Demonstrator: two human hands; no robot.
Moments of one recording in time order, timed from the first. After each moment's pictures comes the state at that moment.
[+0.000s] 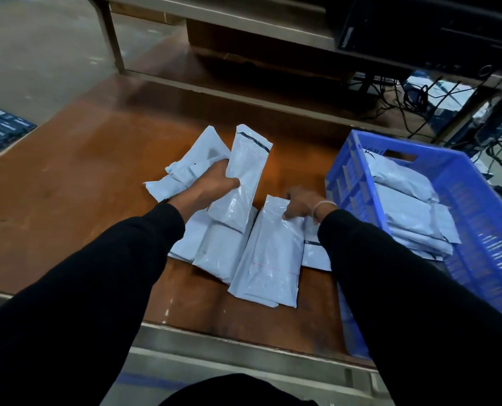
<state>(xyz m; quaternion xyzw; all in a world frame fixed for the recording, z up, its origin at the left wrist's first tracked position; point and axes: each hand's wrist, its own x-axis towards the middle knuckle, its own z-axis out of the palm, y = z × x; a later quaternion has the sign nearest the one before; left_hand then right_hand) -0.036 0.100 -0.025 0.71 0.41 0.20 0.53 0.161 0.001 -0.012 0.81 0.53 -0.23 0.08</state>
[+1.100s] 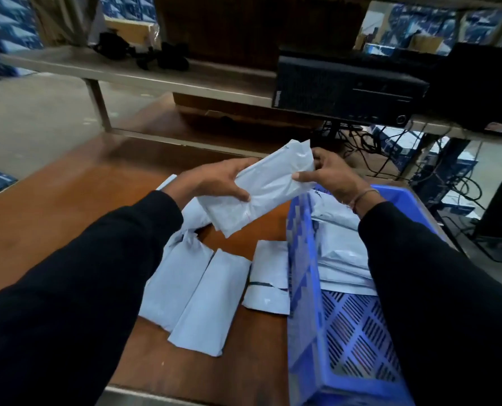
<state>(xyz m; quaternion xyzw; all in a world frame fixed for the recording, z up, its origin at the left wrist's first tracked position) 0.074 0.087 0.102 0.92 0.25 0.08 0.30 0.335 -0.033 0.103 0.65 0.53 -0.28 -0.47</state>
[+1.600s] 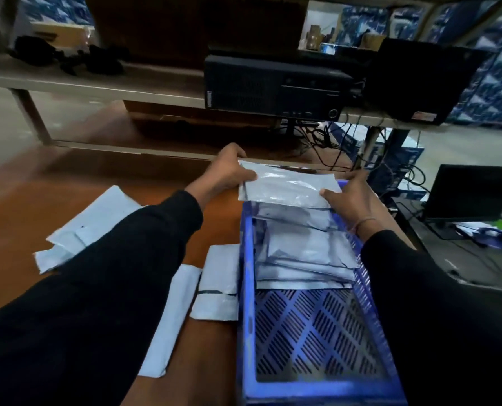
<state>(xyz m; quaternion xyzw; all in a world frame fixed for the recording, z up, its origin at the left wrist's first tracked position) 0.235 0.040 0.104 0.82 0.38 0.25 0.35 0.450 -0.143 0.066 0.79 0.32 -0.07 -0.52</state>
